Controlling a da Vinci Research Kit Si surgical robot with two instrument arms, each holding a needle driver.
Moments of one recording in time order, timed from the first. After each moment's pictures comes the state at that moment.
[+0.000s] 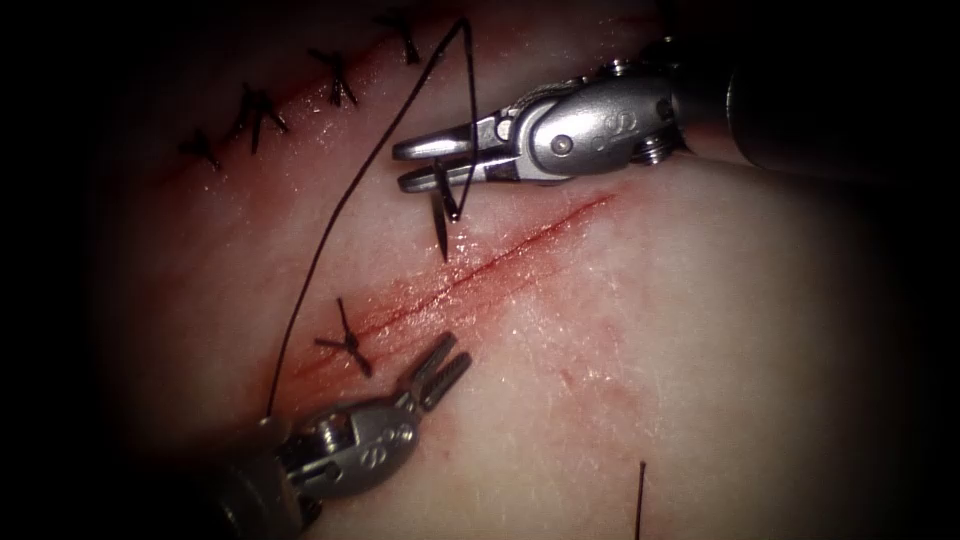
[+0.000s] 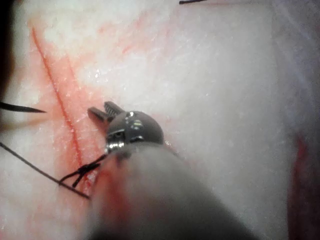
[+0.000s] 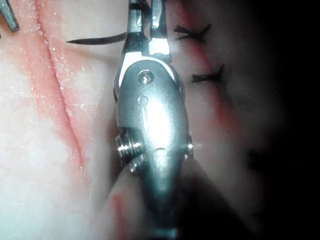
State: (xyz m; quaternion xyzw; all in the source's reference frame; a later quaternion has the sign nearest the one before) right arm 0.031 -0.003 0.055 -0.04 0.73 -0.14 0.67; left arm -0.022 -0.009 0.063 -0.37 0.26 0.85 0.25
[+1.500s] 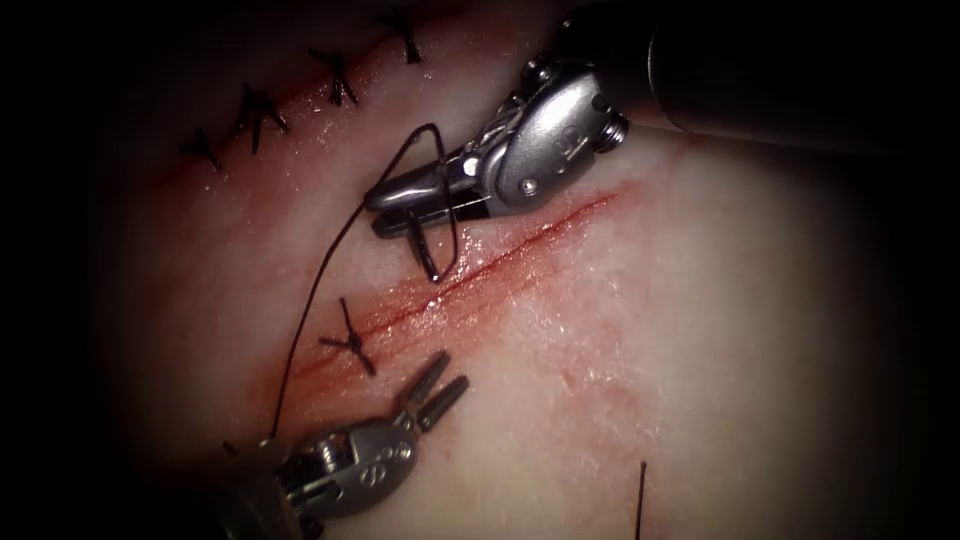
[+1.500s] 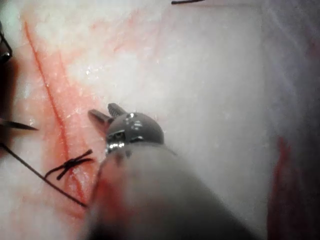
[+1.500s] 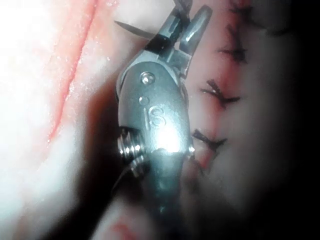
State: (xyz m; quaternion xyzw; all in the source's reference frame) right arm 0.033 -0.006 0.057 -0.09 0.73 -0.27 0.62; left arm -0.022 -0.010 0.063 -0.36 0.25 0.86 0.27
